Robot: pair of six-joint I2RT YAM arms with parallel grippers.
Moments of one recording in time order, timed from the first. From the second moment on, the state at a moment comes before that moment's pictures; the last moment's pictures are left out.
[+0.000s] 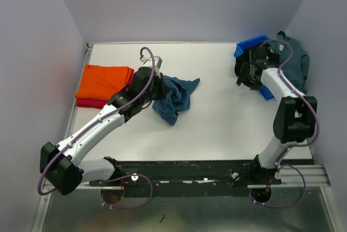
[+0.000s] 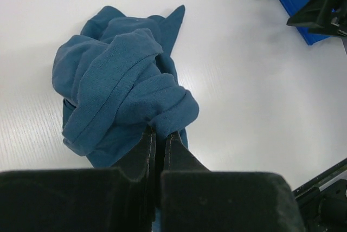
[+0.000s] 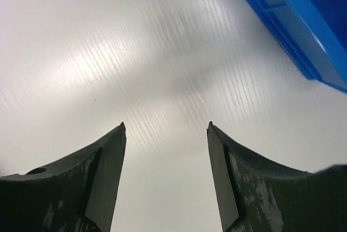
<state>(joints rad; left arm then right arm) -0.64 1.21 1.07 -0.35 -0.10 -0.51 0.03 1.83 1.41 -0.65 0.15 0.35</state>
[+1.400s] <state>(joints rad) -0.82 1.33 1.21 -0.40 -0.08 -0.44 0.02 1.83 1.42 -0.56 0.09 0.31</state>
